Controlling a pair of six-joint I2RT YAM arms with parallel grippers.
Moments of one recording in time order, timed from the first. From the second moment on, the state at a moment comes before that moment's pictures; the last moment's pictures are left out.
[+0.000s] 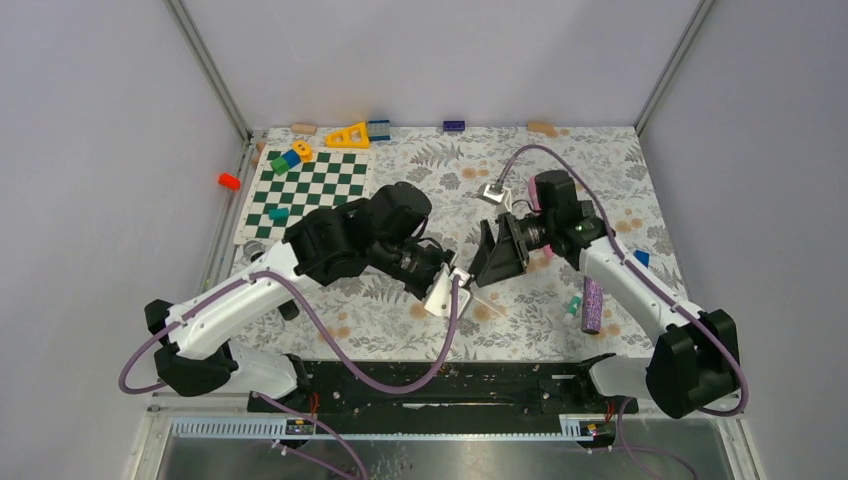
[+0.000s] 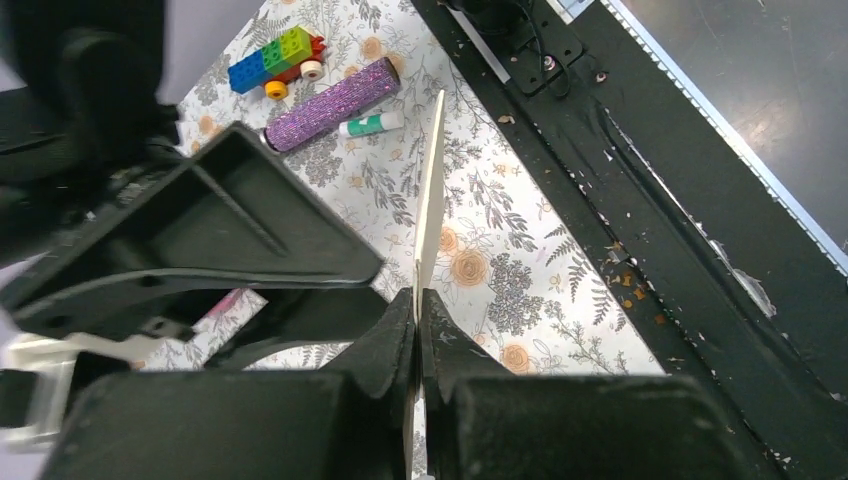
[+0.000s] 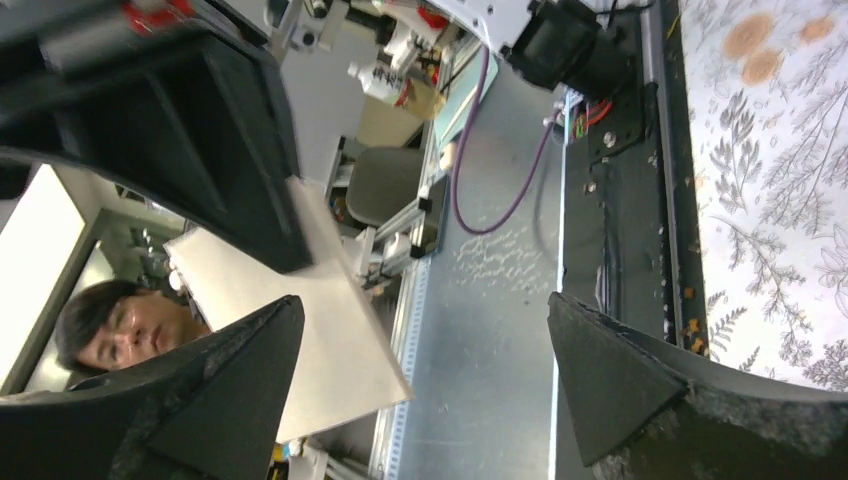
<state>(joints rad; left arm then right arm) -1.08 1.35 1.62 -0.98 0.62 1.00 0.37 1.31 1.02 -0.42 -1.52 0.32</state>
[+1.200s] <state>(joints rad) -1.11 1.38 1.63 -1.04 0.32 1.03 0.20 1.17 0.76 1.16 -1.55 1.52</state>
